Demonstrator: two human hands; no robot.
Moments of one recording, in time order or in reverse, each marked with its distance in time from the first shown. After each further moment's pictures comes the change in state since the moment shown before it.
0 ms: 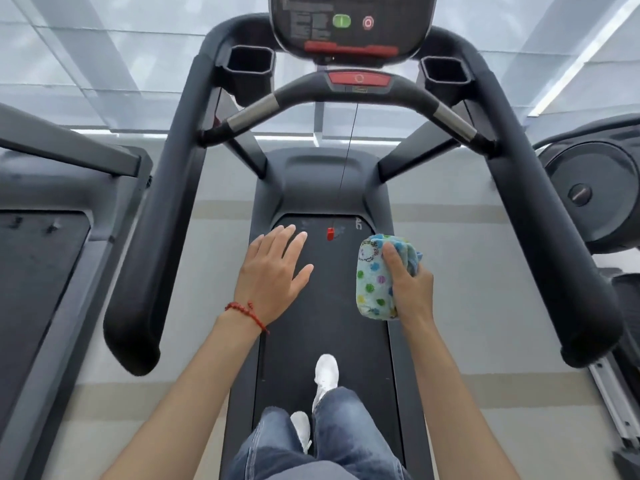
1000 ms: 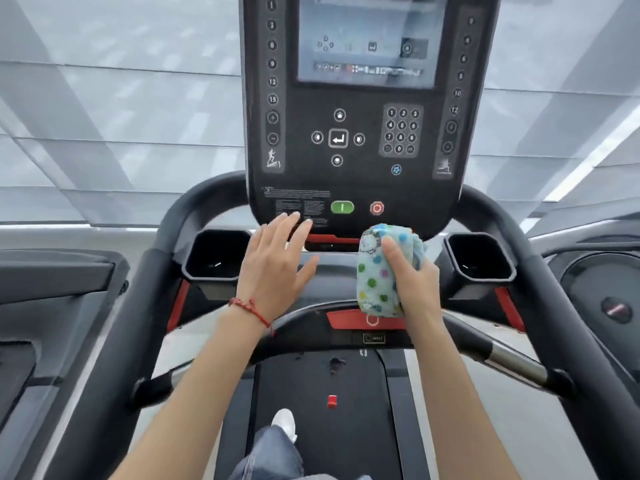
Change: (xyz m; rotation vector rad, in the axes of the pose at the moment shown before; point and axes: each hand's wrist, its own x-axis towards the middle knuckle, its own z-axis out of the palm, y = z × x) left_hand 0.437 -0.155 0.086 0.004 0.190 0.018; right_hand 0.368 -0.226 0.168 0.078 -0.047 -0.167
